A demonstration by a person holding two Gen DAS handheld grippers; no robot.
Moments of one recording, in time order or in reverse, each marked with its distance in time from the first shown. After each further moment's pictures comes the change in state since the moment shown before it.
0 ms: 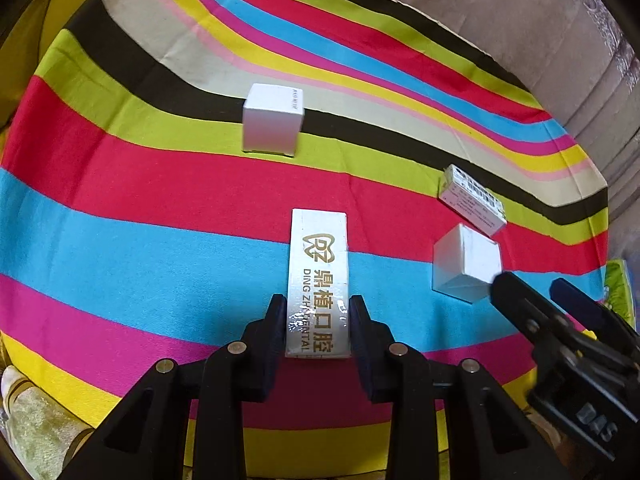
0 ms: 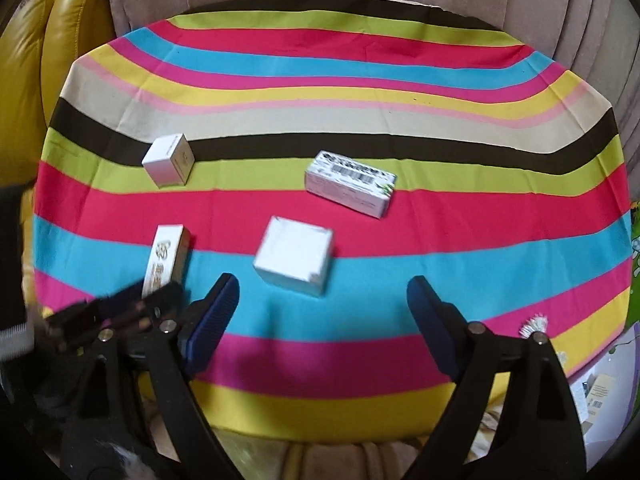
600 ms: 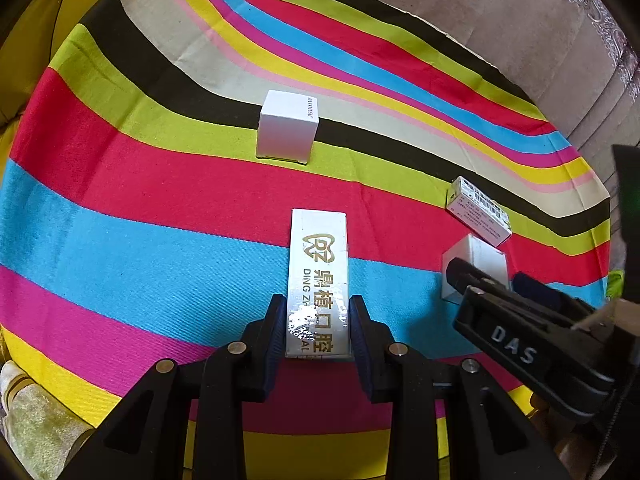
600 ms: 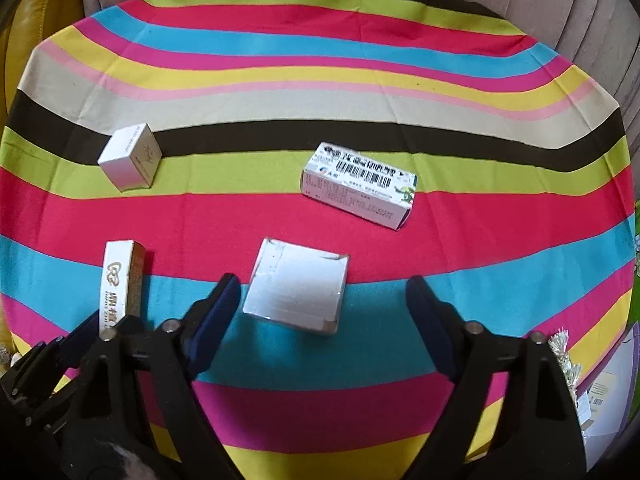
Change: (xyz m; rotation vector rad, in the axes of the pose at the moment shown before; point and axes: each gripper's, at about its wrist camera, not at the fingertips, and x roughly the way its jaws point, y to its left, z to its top) left arm 0.005 0.002 0.001 -0.014 -0.027 0.003; right arm 0.045 0.014 0.008 0.006 0.076 -0.061
